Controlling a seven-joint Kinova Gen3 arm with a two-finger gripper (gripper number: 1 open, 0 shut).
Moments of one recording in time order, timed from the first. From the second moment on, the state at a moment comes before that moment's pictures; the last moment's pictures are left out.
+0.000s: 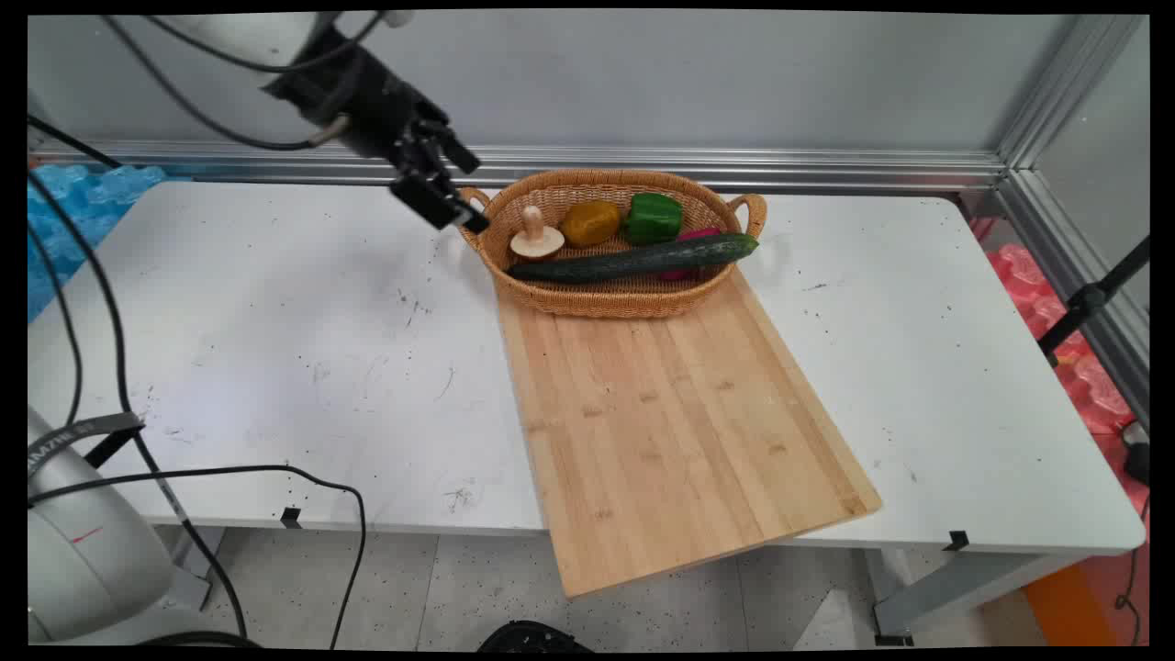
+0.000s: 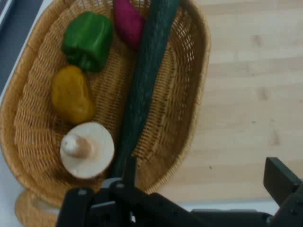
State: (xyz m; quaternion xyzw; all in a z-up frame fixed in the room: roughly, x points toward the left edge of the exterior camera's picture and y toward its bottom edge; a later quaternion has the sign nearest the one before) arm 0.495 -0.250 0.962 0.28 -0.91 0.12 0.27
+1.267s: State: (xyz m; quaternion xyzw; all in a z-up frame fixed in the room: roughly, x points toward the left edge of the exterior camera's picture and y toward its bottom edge) arm 0.401 -0.390 0.857 0.24 -0.93 0.12 0.24
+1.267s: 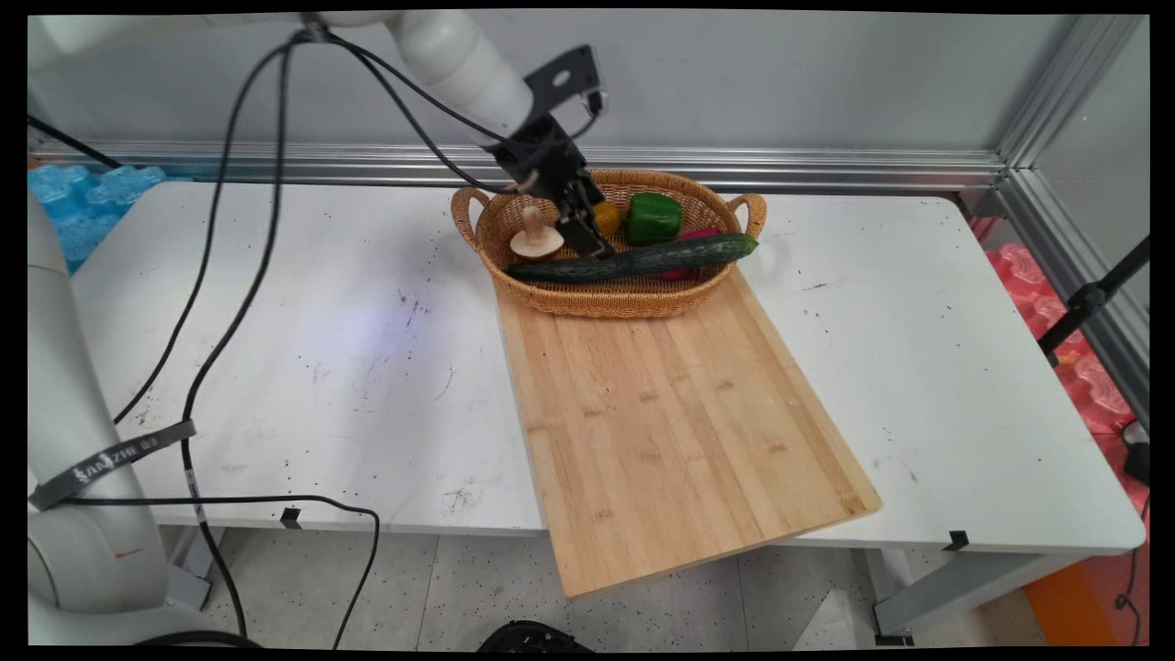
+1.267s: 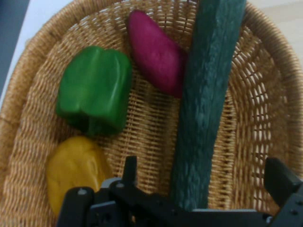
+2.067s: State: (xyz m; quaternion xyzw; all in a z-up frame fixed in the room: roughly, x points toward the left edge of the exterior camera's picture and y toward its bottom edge) arm 0.367 -0.429 0.807 0.20 -0.95 0.10 0.20
